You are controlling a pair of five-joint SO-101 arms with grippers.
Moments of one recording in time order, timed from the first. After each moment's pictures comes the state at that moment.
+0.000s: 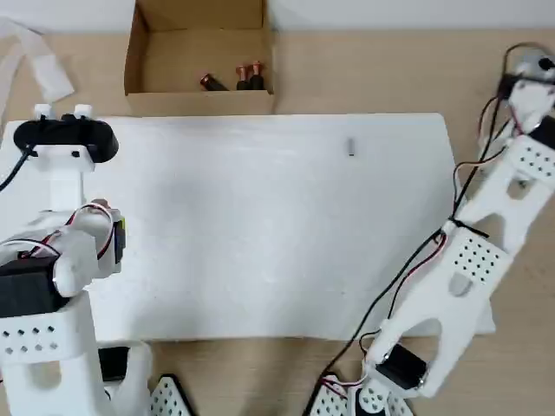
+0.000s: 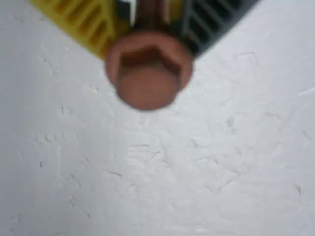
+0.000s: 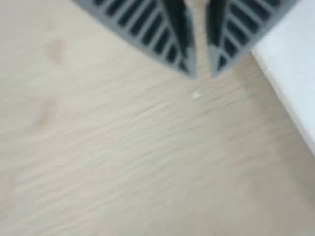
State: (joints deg) left arm -10.6 -54.5 27.2 89.5 -18.1; right arm 31.6 66.9 -92.4 101.2 3.2
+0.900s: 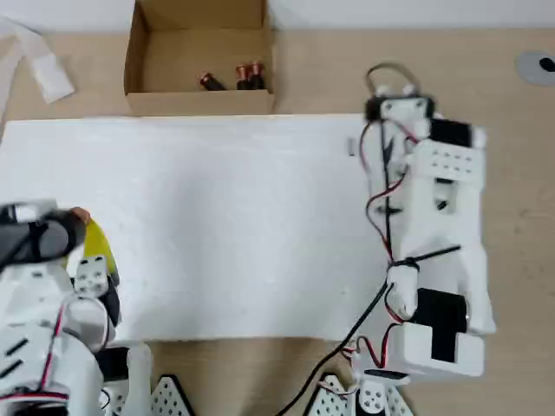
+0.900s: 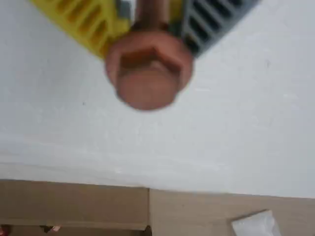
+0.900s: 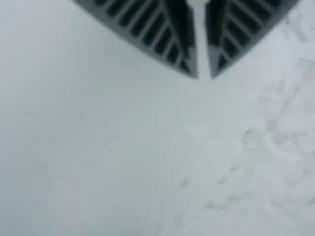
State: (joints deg) left arm -10.7 -96.0 44.1 79.8 -12.3; right arm 5.8 -0.9 12.6 86.1 1.6
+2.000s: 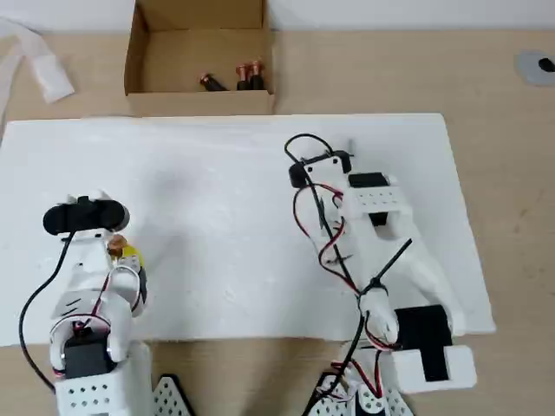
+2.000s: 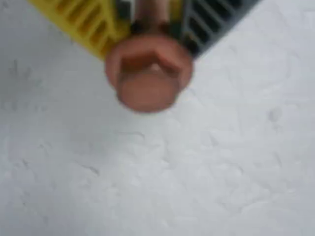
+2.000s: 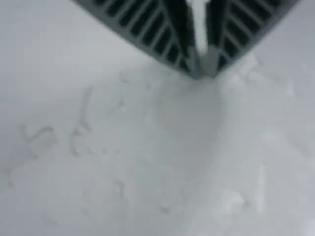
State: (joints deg) left arm -12.3 -104.4 88.7 66.3 -12.4; right arm -9.8 -4.7 41.1 67.4 1.7
